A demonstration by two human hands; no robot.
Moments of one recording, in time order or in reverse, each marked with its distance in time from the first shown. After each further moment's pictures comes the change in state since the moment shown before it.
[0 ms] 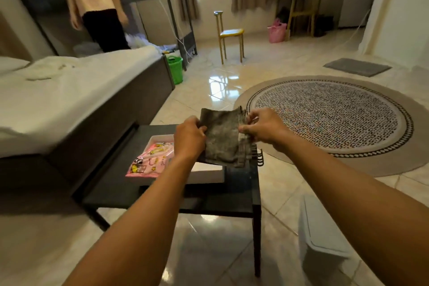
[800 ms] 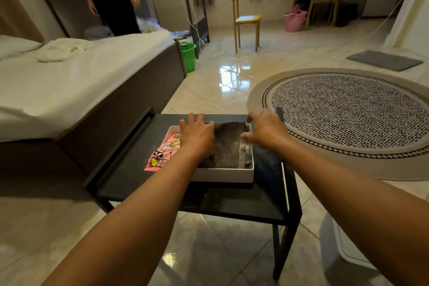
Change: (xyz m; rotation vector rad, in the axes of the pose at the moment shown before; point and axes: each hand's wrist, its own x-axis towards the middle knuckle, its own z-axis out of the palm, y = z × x) left_hand 0.045 -0.077 0.002 0.888 -0.273 0.284; right_hand 0.053 0.013 0.092 -0.732 0.037 -0.092
